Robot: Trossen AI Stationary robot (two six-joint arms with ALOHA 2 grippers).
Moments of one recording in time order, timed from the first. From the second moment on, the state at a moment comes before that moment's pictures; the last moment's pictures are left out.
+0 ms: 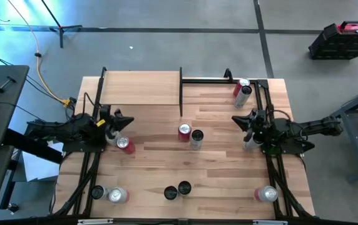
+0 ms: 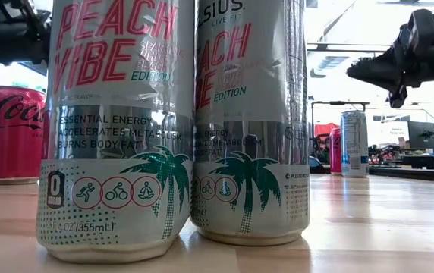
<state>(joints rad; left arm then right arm) -0.05 0.02 0.01 0.23 -0.27 -0.64 0.16 0.07 0.02 0.13 0.55 0.40</state>
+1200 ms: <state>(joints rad) 0.08 0.54 0.46 0.25 -0.65 -0.21 -0.09 0.90 1.15 -0.73 0.82 0.70</state>
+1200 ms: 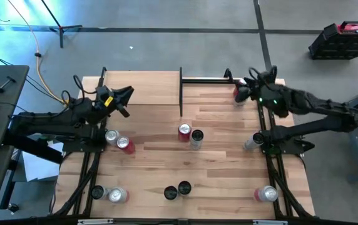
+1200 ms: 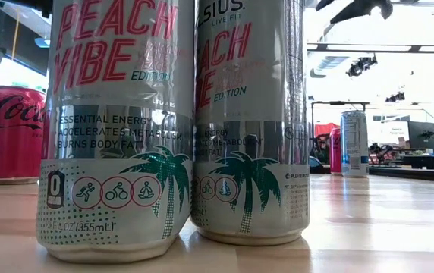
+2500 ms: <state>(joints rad) 0.12 0.54 0.46 0.25 -0.42 -0.34 -0.65 1.31 1.26 -1.29 0.39 0.97</state>
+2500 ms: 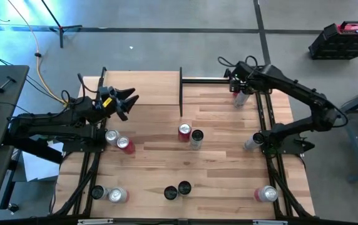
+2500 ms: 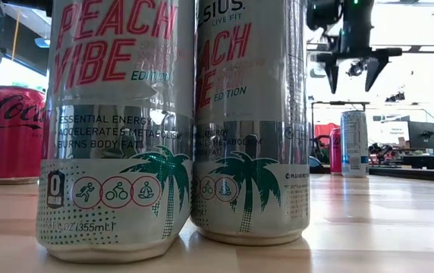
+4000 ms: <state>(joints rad) 0.04 0.55 0.47 0.32 -0.33 -0.29 -0.77 1.41 1.03 -1.01 0.37 0.88</state>
